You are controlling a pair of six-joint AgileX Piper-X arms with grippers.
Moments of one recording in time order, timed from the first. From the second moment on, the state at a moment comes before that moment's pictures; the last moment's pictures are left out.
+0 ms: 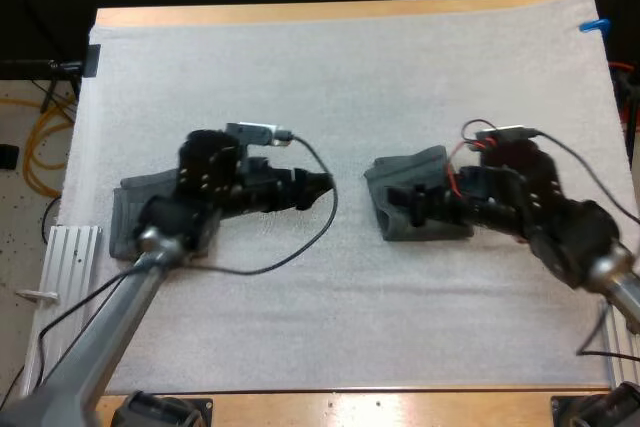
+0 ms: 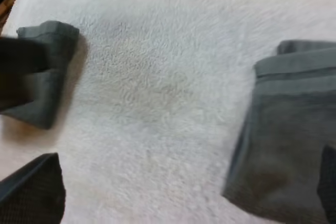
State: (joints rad) left arm -0.31 1.28 -0.81 0.39 0.55 -2.11; right arm 0.54 1.16 -0.87 0.53 -0.25 -1.46
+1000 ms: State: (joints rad) left arm -0.54 1.89 -1.14 0.41 0.54 -2.44; right arm 0.54 0.63 -0.87 0.96 -0.09 -1.48
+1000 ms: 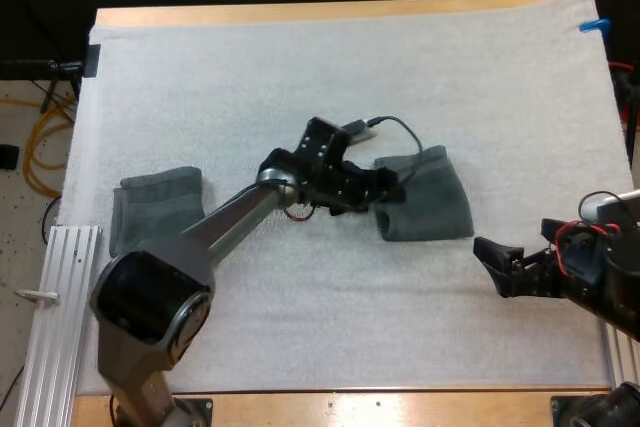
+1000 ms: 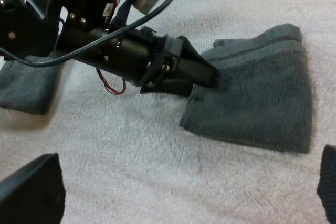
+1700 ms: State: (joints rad) left arm -0.61 1.98 -1.28 0.52 0.62 -2.42; right arm 0.54 0.63 -0.87 0.96 -0.09 -1.48
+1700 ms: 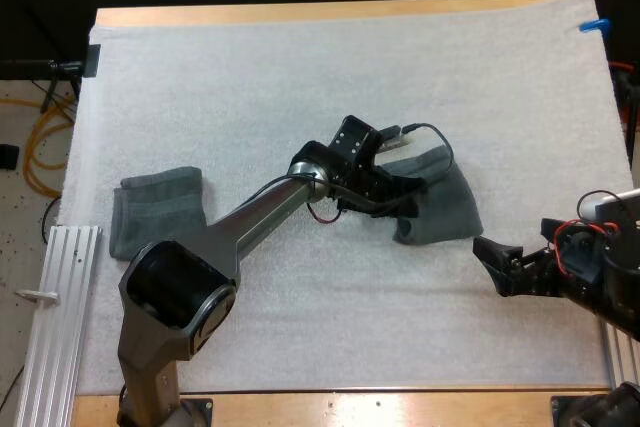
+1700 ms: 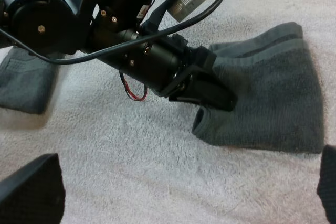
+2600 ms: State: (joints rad) left arm -0.01 1.62 -1.44 1.42 0.13 -1.55; right arm 0.54 0.69 -0.87 0.92 -0.09 -1.48
